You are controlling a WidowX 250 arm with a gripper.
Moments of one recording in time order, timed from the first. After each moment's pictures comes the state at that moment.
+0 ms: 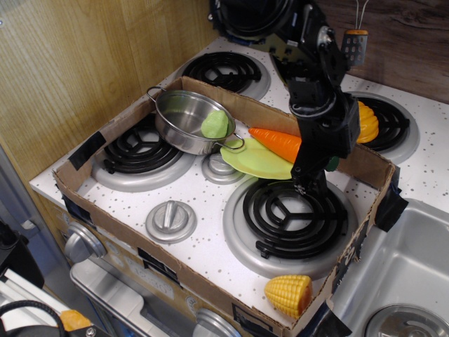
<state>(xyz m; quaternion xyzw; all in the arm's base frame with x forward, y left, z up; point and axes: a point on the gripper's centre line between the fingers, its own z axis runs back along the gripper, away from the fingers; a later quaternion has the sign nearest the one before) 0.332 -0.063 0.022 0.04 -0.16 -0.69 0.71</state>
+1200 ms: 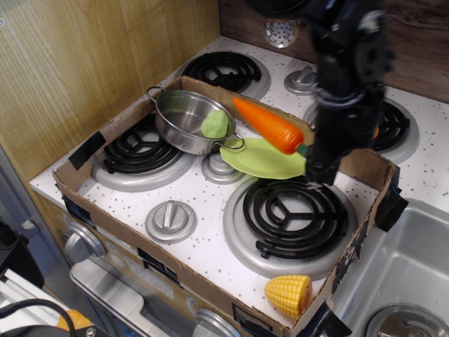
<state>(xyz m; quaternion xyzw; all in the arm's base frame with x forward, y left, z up) 0.304 -0.084 0.067 0.11 -0.09 -0.63 0.77</state>
